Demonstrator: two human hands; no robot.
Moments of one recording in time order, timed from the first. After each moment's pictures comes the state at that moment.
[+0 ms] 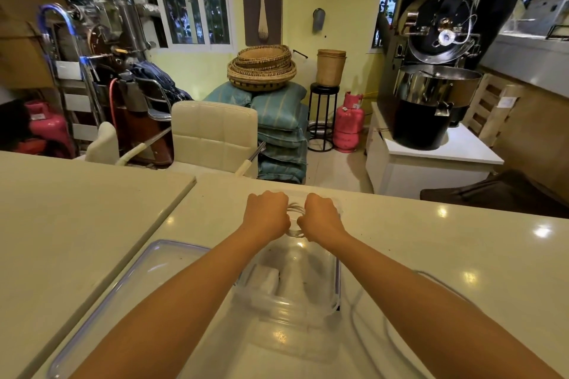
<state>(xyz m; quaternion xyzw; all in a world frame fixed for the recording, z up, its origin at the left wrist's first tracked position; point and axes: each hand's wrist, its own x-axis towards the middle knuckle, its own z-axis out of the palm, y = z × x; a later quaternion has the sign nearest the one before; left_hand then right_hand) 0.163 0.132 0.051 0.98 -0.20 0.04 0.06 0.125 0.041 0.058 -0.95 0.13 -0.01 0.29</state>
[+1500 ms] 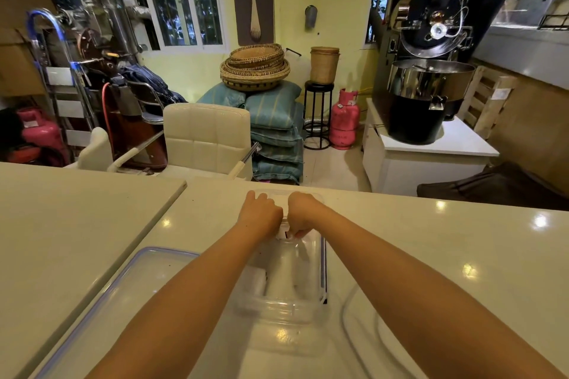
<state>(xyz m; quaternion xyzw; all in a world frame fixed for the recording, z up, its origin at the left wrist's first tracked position) 0.180 0.120 0.041 0.94 -0.28 0.00 -0.21 0.144 0.039 0.080 -0.96 0.09 0.21 0.17</state>
